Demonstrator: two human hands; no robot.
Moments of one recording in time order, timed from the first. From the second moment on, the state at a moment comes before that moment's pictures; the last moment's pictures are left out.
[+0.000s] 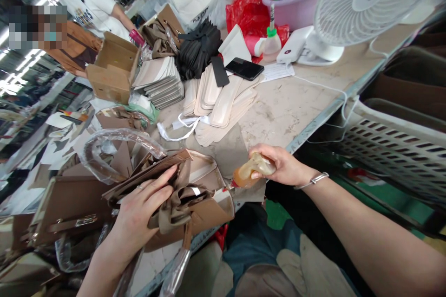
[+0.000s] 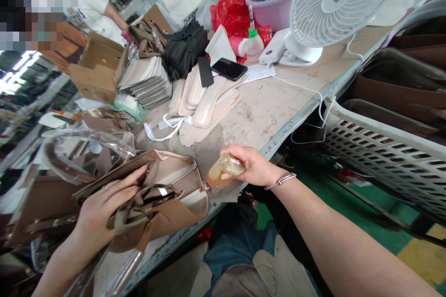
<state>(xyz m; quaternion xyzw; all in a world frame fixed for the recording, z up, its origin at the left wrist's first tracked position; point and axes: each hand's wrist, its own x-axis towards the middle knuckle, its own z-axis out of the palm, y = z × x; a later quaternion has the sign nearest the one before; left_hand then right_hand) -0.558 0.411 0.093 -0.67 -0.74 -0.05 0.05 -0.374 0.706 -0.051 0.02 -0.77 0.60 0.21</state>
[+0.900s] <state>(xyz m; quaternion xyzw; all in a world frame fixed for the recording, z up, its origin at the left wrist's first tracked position) -0.549 0.405 0.092 -0.67 -0.74 -0.05 0.03 -0.373 0.700 -0.061 -0.04 -0.76 0.60 0.26</state>
